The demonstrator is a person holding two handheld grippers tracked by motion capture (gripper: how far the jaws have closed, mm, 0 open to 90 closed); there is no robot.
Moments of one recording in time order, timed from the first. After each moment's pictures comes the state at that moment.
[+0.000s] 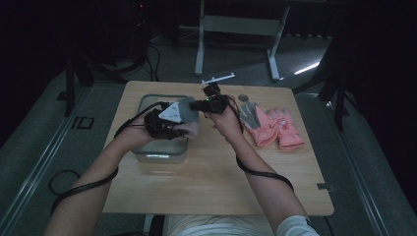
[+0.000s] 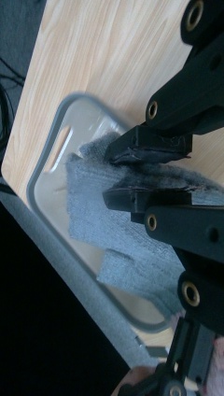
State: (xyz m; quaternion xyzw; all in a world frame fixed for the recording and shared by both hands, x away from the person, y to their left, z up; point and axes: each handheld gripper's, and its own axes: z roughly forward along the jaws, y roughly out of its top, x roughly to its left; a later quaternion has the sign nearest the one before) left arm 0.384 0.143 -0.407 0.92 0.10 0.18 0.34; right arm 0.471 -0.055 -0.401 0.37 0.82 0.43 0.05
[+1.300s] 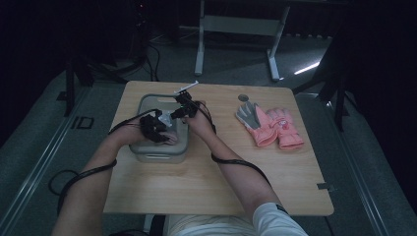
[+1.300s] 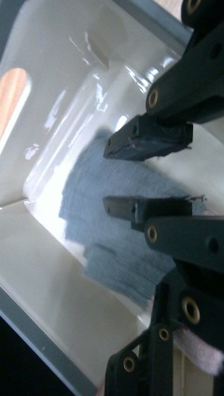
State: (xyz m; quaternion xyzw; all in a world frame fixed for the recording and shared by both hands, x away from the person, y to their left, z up) left arm 0.451 0.176 -0.500 0.96 0.13 0.12 0.20; right arm 0.526 0.026 -0.488 0.39 0.86 0.33 0.03
